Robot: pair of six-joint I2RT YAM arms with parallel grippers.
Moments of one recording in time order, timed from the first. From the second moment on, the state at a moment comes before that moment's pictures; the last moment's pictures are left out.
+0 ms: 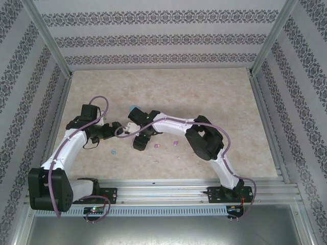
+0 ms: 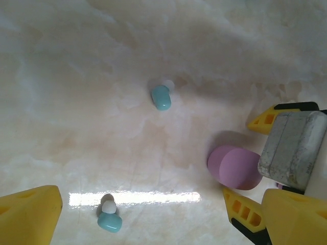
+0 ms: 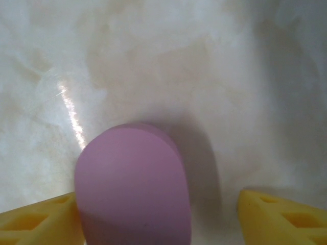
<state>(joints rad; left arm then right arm) 0.00 1.20 0.81 -0.75 0.29 -0.35 0.92 2.23 1.70 -0.73 -0.18 -0.29</state>
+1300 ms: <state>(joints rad) 0.06 1.28 0.84 -0.72 0.47 -0.45 0.85 2.13 1.70 -0.76 -0.19 -0.15</state>
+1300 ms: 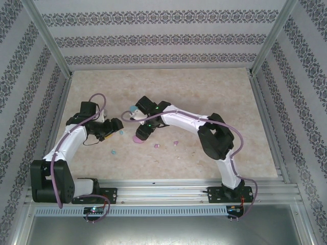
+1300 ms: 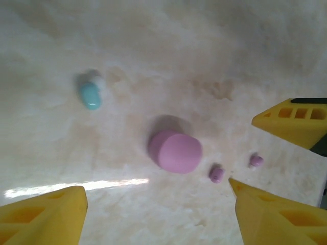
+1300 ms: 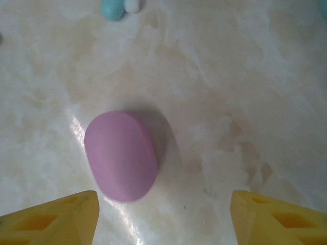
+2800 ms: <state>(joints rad) 0.14 1.38 0.84 -0.68 0.75 -0.41 0.88 2.14 1.66 -0.84 -0.19 -0.18</state>
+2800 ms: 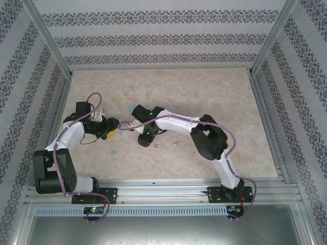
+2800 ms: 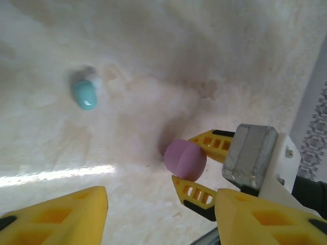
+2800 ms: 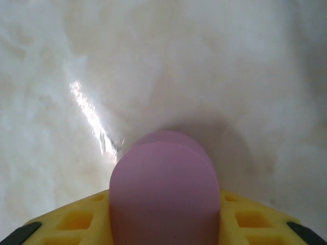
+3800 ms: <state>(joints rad) -0.28 1.41 0.82 -0.10 1.02 -0.80 0.72 1.62 1.29 -0.66 -0.45 -0.07</state>
